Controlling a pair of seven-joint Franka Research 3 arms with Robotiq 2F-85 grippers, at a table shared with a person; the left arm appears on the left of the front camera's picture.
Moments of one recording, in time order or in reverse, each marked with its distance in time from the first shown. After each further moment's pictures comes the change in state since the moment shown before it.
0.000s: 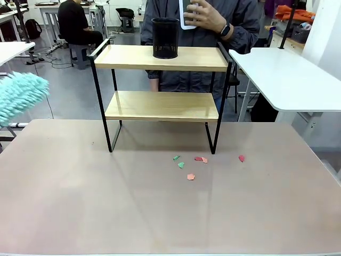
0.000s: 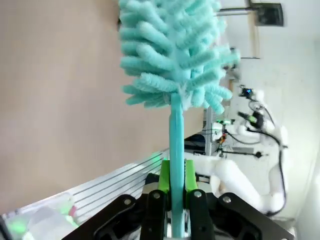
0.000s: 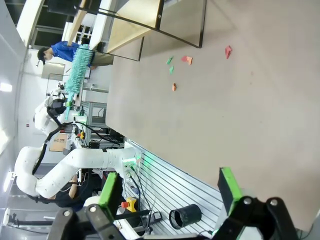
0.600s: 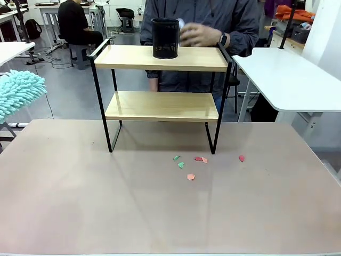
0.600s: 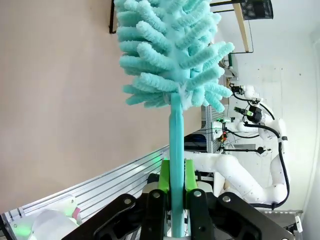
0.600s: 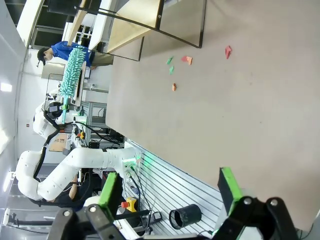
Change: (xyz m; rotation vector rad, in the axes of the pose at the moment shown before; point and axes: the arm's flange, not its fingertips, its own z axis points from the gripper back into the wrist) left arm -0.023 -0.013 0.024 -0.030 -0.025 -0.095; right arm 0.000 0.000 0.000 0.000 0.000 0.000
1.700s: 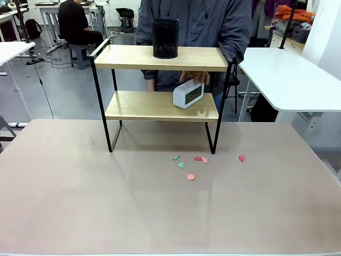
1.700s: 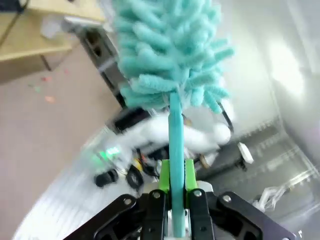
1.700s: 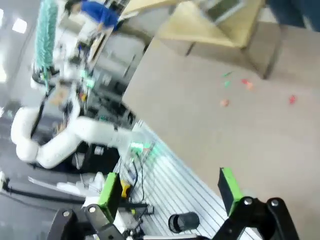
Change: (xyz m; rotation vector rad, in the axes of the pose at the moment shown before) left arm -0.019 -0.168 0.007 -0.449 0.214 -0.416; right arm 0.037 0.136 -0.045 0.095 0.113 0.351
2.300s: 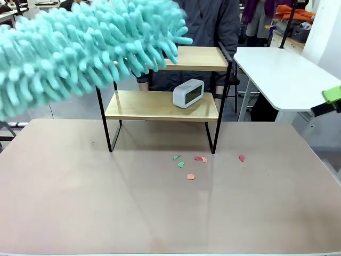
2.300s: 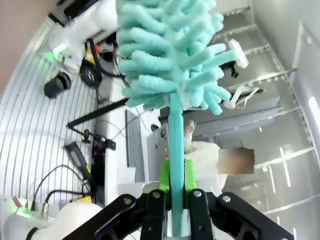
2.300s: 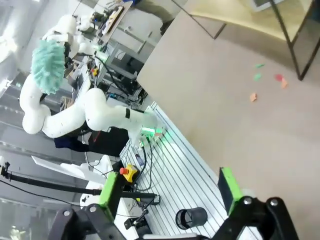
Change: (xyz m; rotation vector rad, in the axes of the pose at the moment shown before) left arm -0.012 0.019 -0.103 -0.189 0.604 0.073; right arm -0.002 0.024 -0.042 0.064 0.074 0.056
